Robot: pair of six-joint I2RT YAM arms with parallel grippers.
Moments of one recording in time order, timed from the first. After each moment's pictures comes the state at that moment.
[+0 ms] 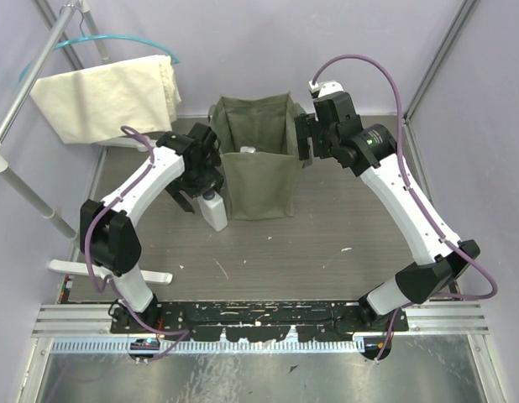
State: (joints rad) left arm -0.46 1.75 1.60 -1.24 -0.18 -1.20; right arm 0.53 1.50 1.80 -0.97 0.36 0.16
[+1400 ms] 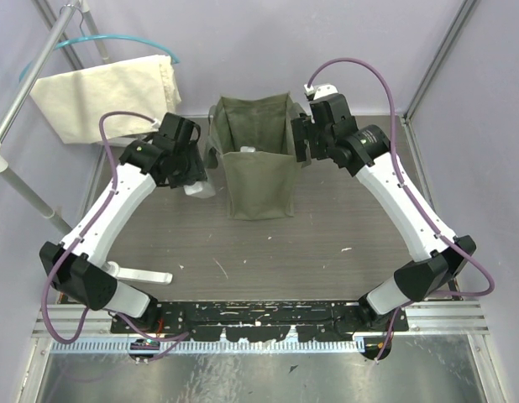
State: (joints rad) left arm -0.46 1.47 1.52 -1.02 -0.19 -0.69; right arm 0.53 1.51 1.76 -0.94 0.34 0.15
